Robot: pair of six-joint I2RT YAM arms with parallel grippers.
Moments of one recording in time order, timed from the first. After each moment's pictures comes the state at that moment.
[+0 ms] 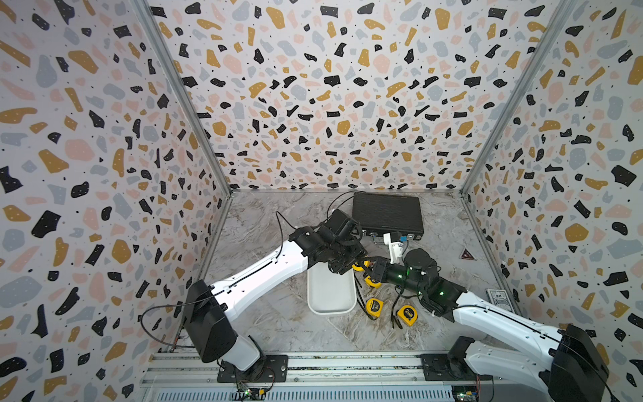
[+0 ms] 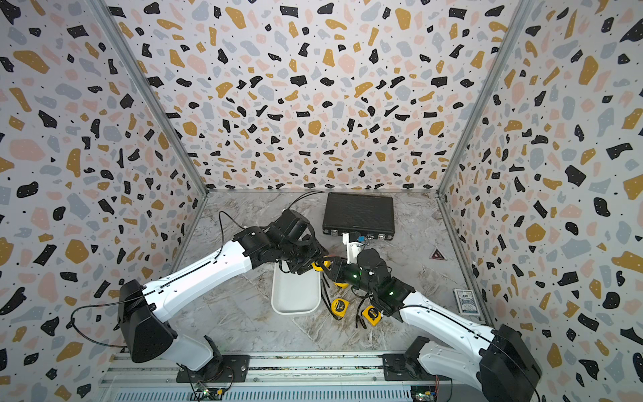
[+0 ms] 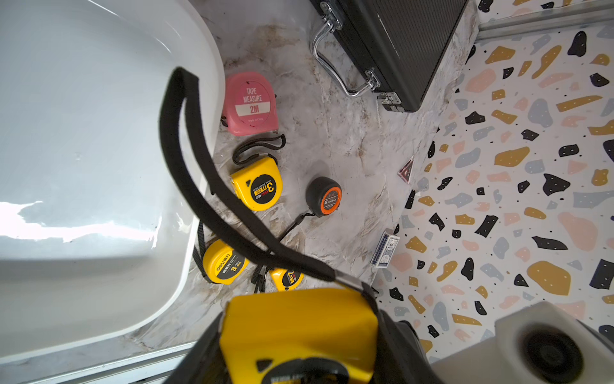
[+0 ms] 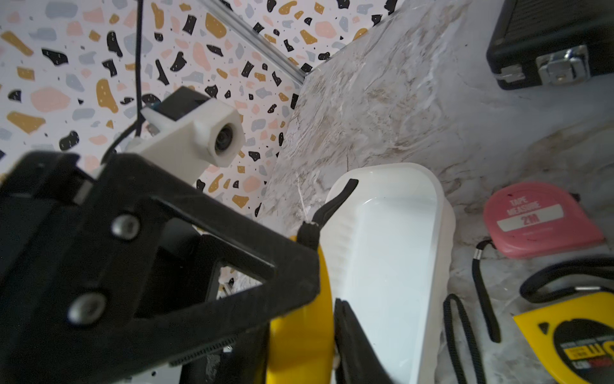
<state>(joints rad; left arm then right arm) -0.82 1.52 1.40 -0.78 0.20 -1.33 0.79 1.07 0.60 0.18 -0.21 0.90</state>
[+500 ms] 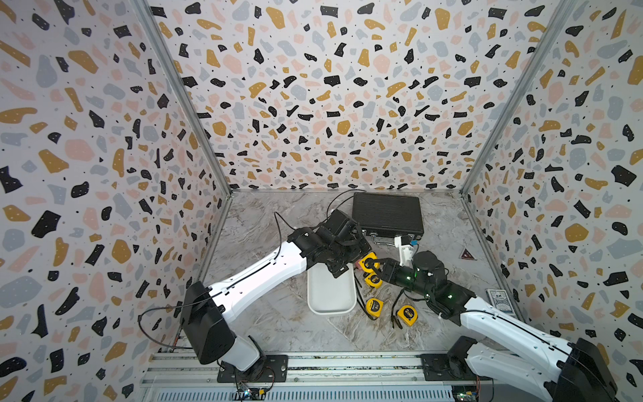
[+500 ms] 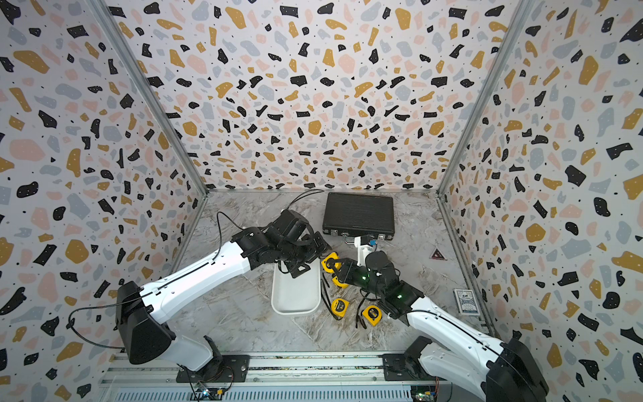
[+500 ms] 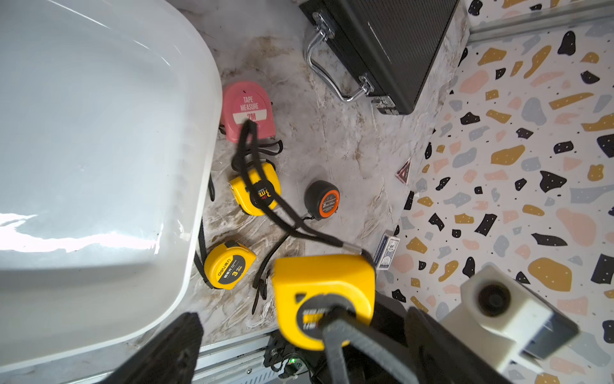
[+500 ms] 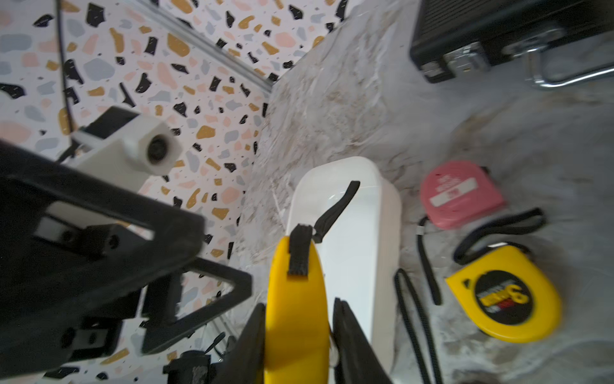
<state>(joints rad) -0.82 1.51 1.40 -0.79 0.17 -1.29 0.66 0.95 0.53 0.04 -0.19 0.94</state>
